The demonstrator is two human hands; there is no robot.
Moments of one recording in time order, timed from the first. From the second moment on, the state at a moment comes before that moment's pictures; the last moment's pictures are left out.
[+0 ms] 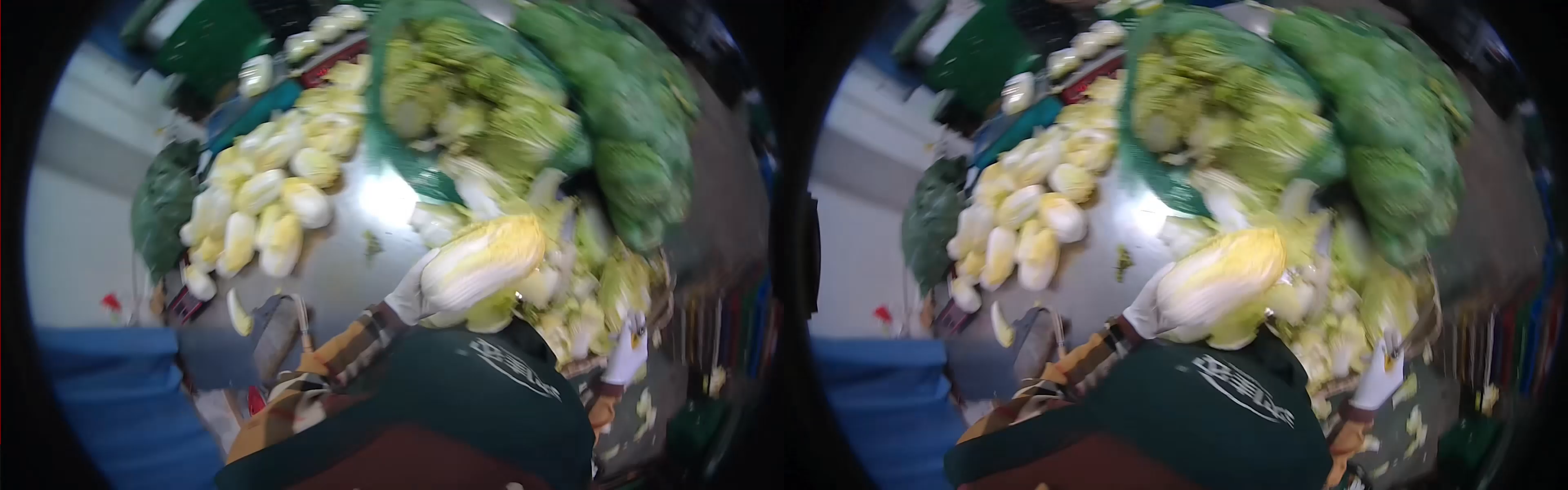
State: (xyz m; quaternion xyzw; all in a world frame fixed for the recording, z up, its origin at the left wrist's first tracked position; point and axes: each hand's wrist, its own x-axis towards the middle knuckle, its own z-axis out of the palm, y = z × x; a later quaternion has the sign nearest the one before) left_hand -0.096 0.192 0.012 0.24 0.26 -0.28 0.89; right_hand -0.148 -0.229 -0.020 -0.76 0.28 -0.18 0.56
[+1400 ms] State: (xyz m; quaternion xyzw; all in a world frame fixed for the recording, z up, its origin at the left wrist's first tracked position) left_hand 0.223 0.100 0.017 0.97 -0.02 -0.07 0.25; right_hand -0.121 -0.145 -0.031 -0.72 0.28 0.02 0.63
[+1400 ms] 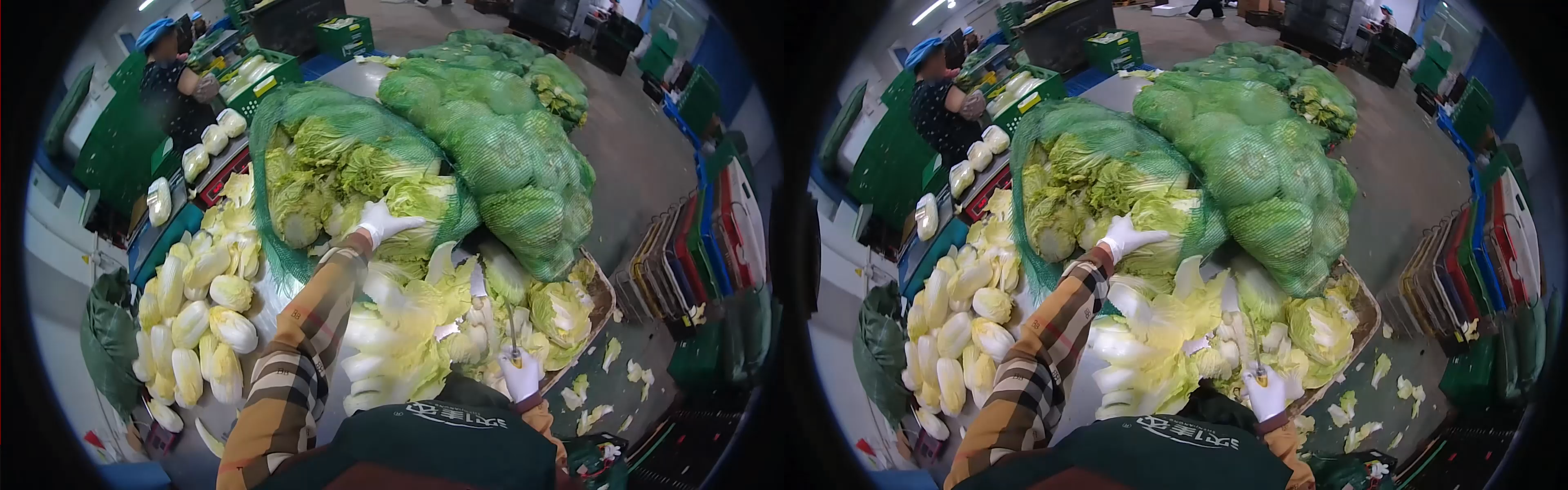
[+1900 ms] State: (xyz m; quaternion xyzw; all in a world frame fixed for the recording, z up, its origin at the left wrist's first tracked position) left_hand 0.046 0.038 -0.032 0.88 -0.02 0.06 0.48; right_hand -0.110 -0.150 -0.038 -0.68 0.30 -0.04 0.67
